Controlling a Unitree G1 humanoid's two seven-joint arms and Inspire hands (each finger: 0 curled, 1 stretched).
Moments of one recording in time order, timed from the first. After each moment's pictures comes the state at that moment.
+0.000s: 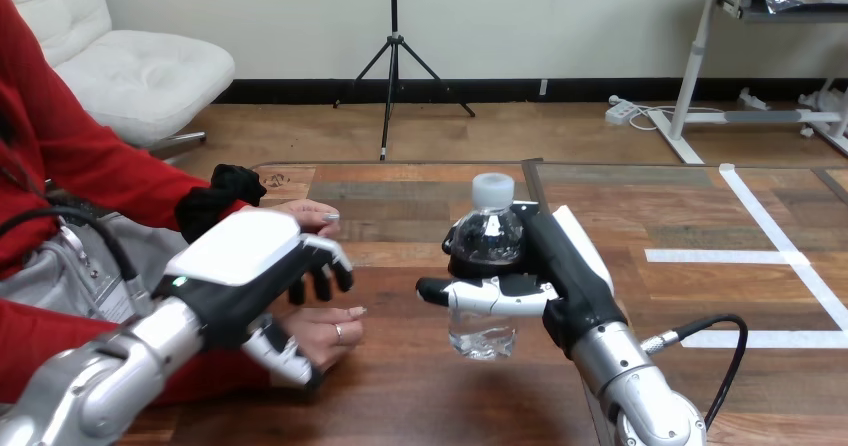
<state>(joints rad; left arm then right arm) -0.19 0.71 -0.25 0.24 0.64 -0.36 -0.18 -0.19 -0.09 0.10 0.38 -0.09 -0.32 0.16</state>
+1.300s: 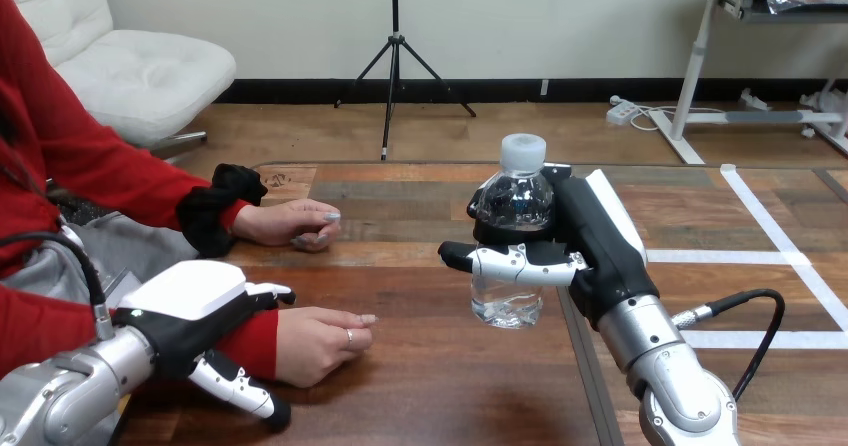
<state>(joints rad) -0.34 0.73 -0.32 0.67 0.76 -0.50 -0.09 -0.19 -0.13 0.07 0.24 -0.08 -0.26 0.16</state>
